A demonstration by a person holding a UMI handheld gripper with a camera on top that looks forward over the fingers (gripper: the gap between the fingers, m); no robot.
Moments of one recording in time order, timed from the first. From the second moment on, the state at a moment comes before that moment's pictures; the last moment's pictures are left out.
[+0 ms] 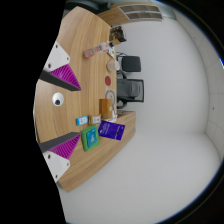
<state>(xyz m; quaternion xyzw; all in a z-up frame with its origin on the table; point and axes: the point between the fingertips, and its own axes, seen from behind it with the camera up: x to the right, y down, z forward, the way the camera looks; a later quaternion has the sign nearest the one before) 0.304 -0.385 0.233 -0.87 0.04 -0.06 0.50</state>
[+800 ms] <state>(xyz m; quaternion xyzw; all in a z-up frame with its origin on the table) -0.004 -0.260 0.134 -0.85 -0.05 0.03 0.52</state>
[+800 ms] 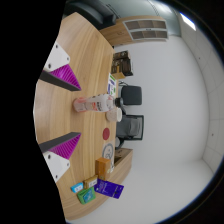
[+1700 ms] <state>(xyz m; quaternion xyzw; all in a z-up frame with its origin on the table) -0.025 -0.083 0.115 -0.81 -0.03 -0.06 0.58</state>
